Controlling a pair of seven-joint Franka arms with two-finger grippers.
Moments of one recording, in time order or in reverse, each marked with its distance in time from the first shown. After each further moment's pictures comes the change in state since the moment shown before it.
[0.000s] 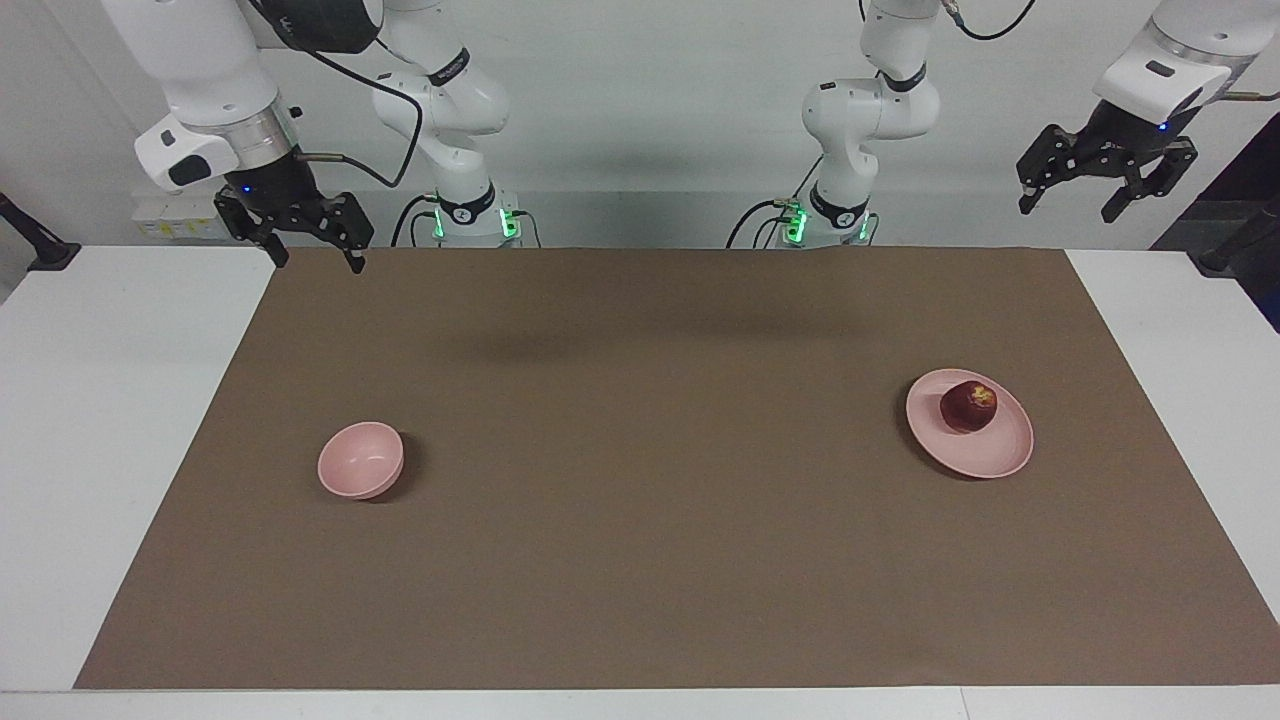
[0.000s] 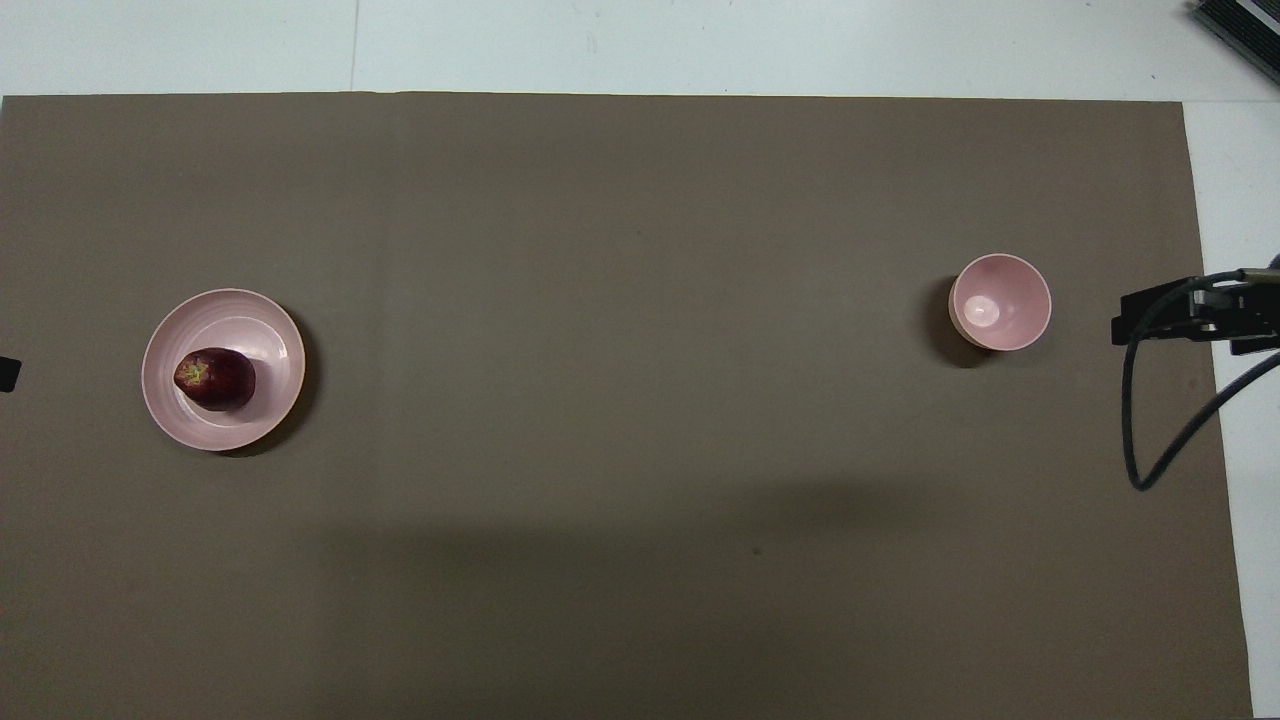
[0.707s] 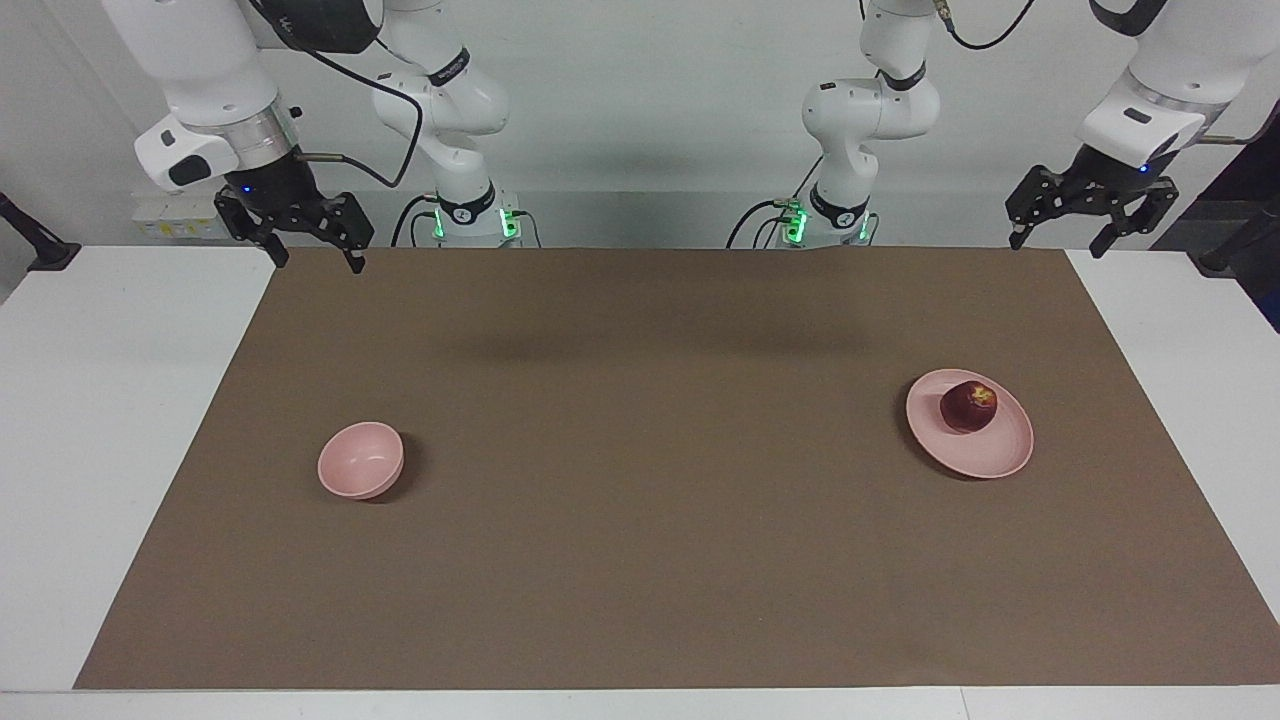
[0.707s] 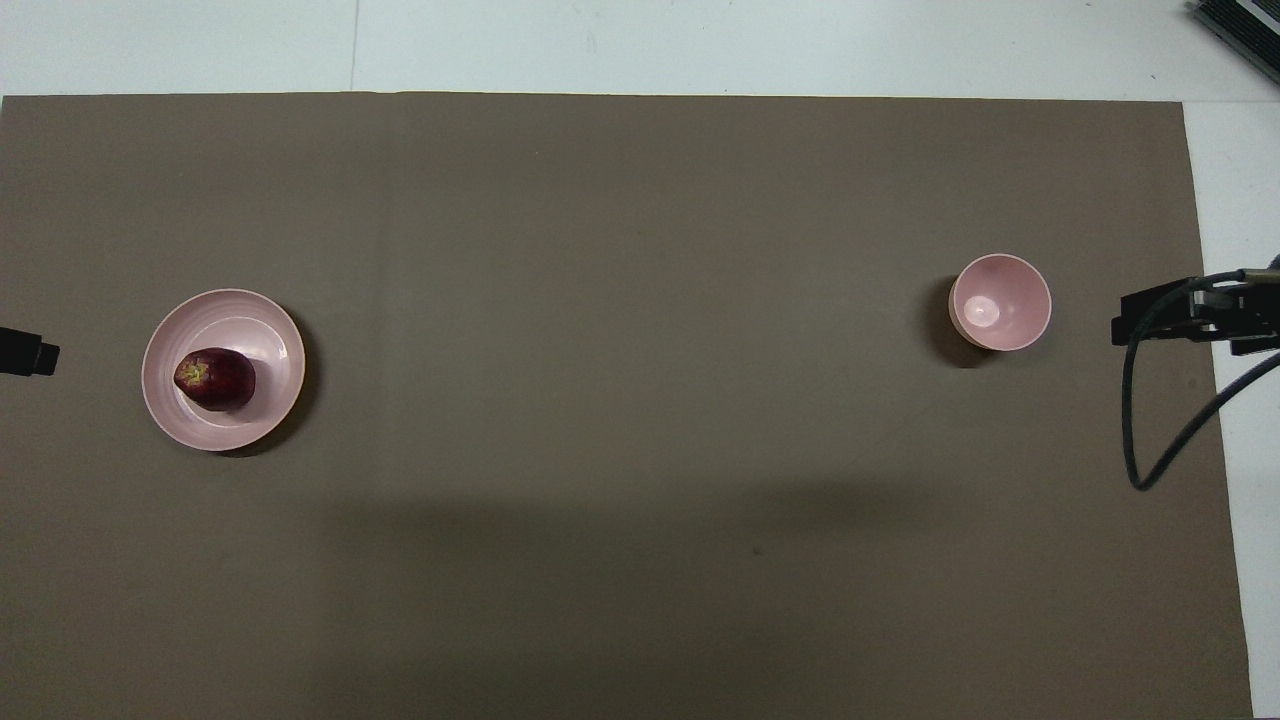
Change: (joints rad) left arm 0.000 -0.028 0.001 -0.192 0.000 0.209 0.001; right arm 0.000 0.000 0.000 0.000 0.000 0.000 0.000
